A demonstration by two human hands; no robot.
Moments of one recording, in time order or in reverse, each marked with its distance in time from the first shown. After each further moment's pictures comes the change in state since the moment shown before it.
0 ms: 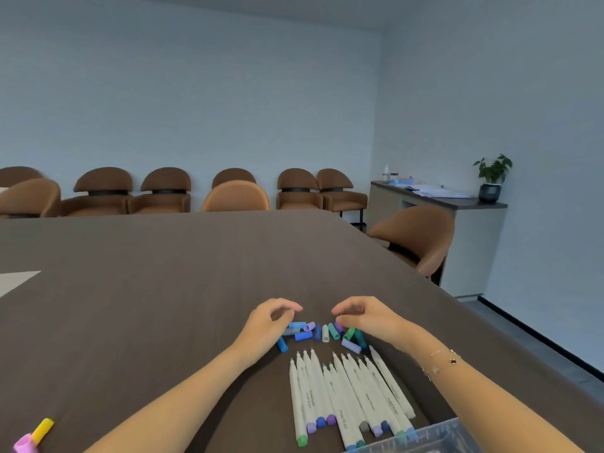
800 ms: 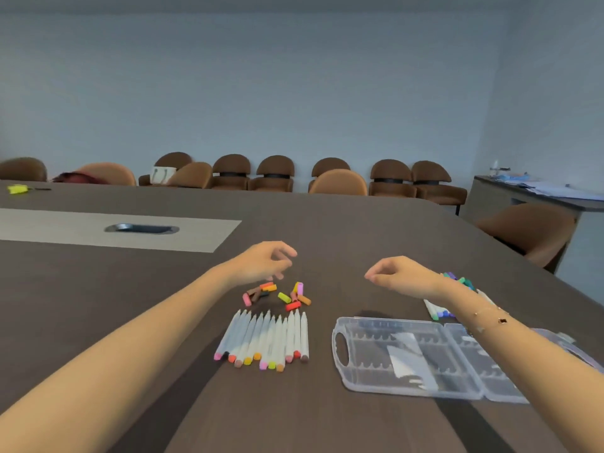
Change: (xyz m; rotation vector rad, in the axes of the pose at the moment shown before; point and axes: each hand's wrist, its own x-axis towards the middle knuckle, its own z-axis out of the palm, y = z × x) left_hand -0.297 0.083 -0.269 0.331 -0.011 -0.222; right_hand -0.191 -0.208 0.135 -0.212 -0.149 -0.256
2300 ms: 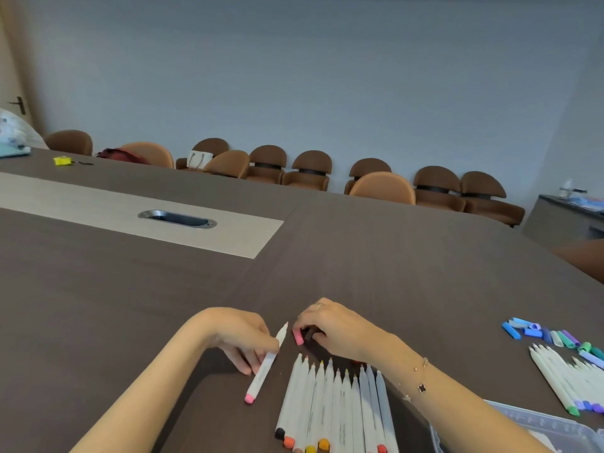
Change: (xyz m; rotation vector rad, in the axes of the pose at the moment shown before) left_hand -0.015 -0.125 -0.037 -0.114 -0.435 -0.562; right_hand 0.143 -0.094 0.183 -0.528 -0.210 -0.651
